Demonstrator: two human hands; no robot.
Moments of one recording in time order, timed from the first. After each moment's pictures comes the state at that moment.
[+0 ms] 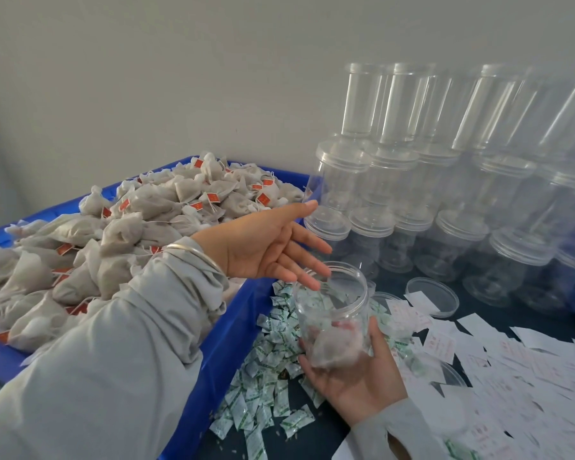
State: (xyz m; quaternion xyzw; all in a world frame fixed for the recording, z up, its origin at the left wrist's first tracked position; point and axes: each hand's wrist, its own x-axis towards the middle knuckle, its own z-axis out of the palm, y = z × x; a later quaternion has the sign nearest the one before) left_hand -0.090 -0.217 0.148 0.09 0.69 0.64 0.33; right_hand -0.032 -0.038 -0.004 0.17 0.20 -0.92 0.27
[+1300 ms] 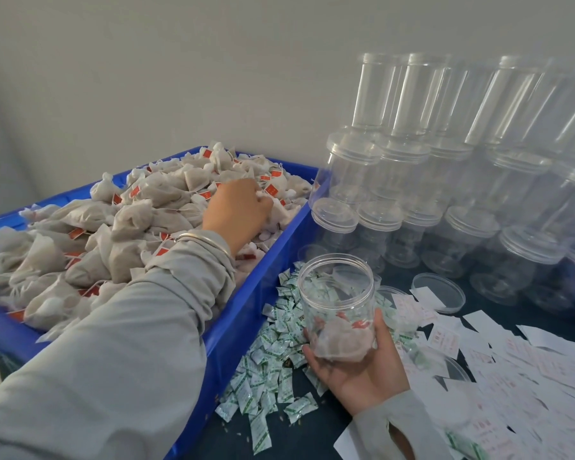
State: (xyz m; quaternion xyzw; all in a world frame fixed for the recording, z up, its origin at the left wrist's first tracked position) left_hand -0.126 -0.241 0.120 -0.06 0.93 0.25 -0.25; right_hand -0.032 -0.036 -0.007 0.17 0.25 -0.92 0.25
